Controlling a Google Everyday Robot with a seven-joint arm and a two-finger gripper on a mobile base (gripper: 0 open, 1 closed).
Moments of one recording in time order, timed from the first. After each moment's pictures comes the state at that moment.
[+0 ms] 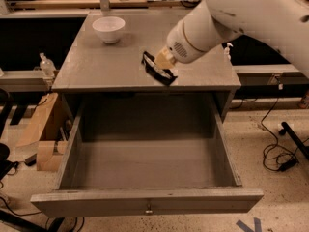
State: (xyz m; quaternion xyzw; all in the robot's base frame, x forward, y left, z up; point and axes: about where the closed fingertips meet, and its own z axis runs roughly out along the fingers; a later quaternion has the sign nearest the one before) arm 0.598 -0.036 0.929 -0.43 0.83 0.09 0.35
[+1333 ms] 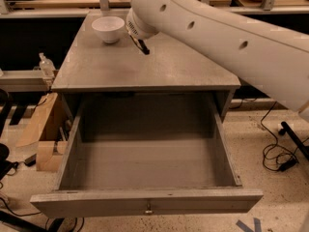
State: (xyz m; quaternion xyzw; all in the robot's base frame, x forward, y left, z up) arm 0.734 0.036 0.947 -0.33 0.83 -0.01 0.45
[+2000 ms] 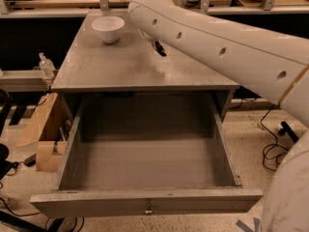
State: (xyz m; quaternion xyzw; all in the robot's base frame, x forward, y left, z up) arm 0.770 -0.013 0.923 -0.21 0.87 -0.08 0.43
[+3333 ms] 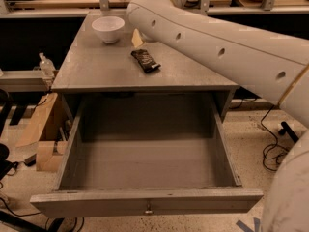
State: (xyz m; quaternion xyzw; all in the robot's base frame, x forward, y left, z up) arm 0.769 -0.014 0.920 -0.19 0.88 -0.08 0.43
